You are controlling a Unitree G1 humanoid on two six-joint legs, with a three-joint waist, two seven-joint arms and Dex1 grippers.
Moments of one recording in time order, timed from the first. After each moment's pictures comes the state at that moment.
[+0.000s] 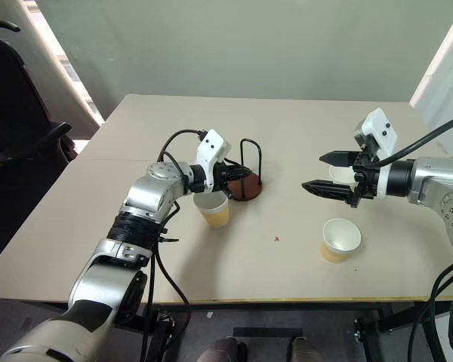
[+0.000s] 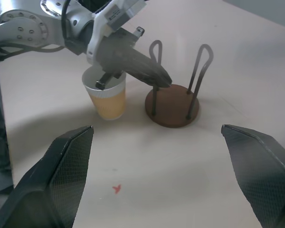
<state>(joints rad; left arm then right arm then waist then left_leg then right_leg) -0.98 0.36 -0.13 0.51 -0.17 0.48 -0.81 -0.69 -0.93 -0.10 -0.25 0.68 0.94 0.94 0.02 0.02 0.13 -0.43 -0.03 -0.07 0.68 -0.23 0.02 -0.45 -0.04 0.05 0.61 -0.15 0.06</state>
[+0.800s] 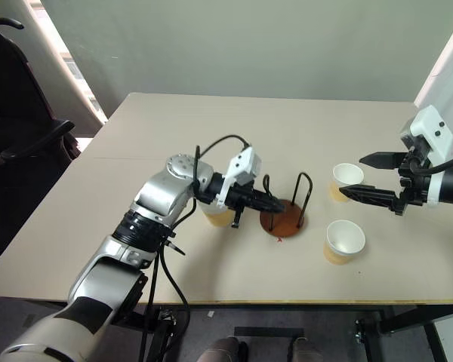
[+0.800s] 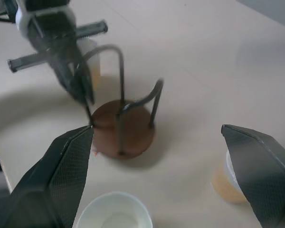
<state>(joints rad) -0.98 0.37 -0.34 0.31 -0.23 0.49 -1.35 -0.50 -1.16 -0.31 -0.34 0.75 1.01 0.99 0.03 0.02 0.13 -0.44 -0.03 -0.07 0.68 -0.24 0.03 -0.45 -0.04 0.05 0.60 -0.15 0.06</state>
